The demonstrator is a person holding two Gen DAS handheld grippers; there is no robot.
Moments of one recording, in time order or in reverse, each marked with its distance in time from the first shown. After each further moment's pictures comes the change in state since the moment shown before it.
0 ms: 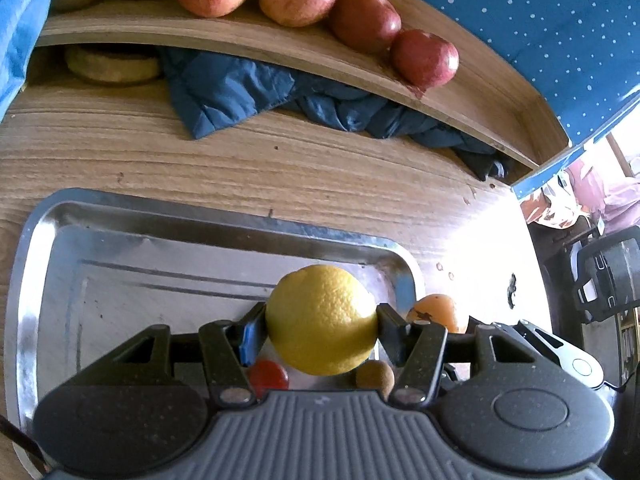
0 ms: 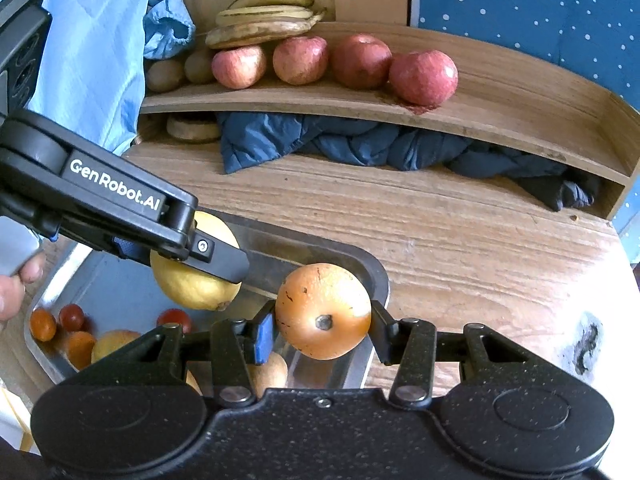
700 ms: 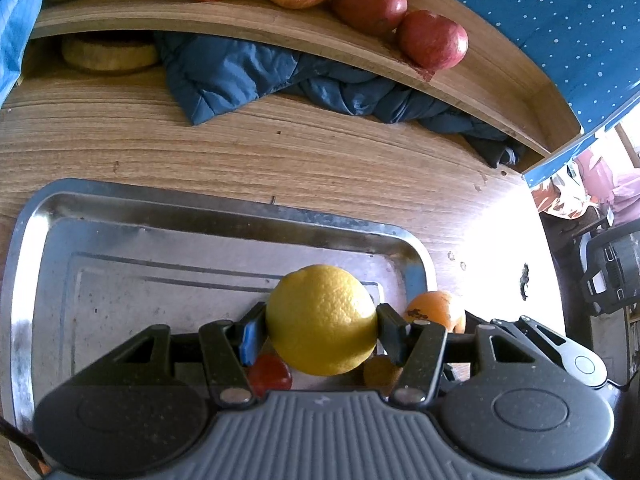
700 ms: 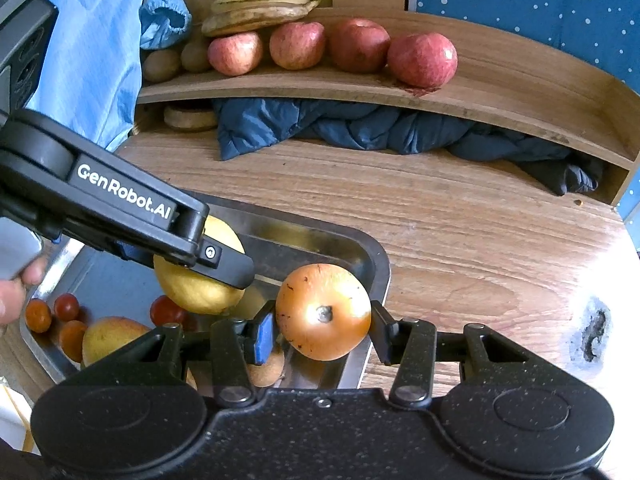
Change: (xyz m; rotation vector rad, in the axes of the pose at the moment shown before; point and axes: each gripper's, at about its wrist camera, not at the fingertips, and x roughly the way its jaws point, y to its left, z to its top) left arm 0.012 -0.002 0.000 0.003 0.032 0.030; right arm 0.008 -0.001 -0.008 0.009 0.023 0.008
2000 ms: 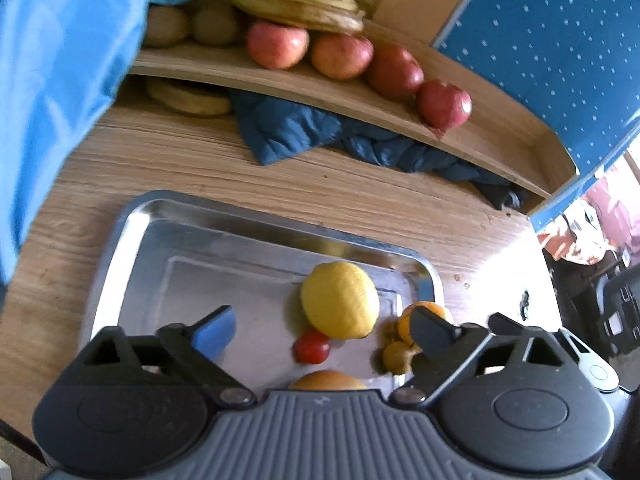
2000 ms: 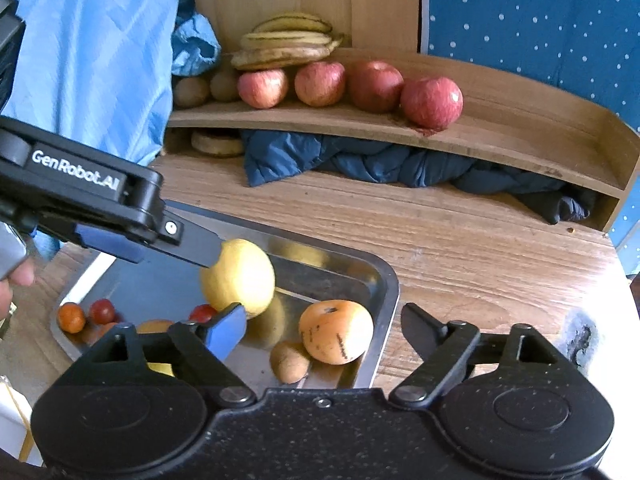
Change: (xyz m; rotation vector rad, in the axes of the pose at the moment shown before) left arm -0.074 0.003 -0.043 -0.061 -0.191 0.103; right arm -0.042 0.012 -0.003 -0.033 -0.089 0.021
